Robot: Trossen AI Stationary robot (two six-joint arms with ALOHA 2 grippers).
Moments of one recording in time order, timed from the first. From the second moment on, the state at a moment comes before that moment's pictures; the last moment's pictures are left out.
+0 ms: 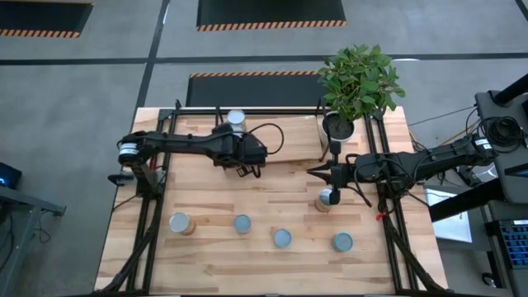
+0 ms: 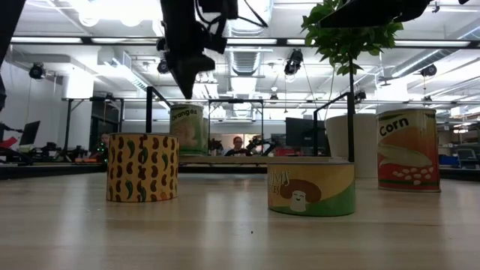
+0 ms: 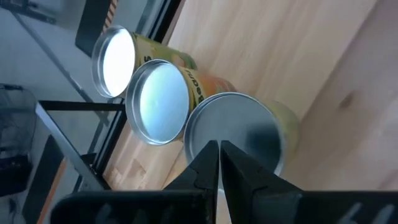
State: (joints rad) left arm 0.05 1.79 1.57 -1.26 -0.65 -0.44; right arm 0.18 0.93 0.68 -0.04 0.30 -0.38
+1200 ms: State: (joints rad) left arm -0.23 0.92 0.68 0.33 -0.71 0.31; right arm 0.01 1.45 1.11 -0.25 0.39 -0.28
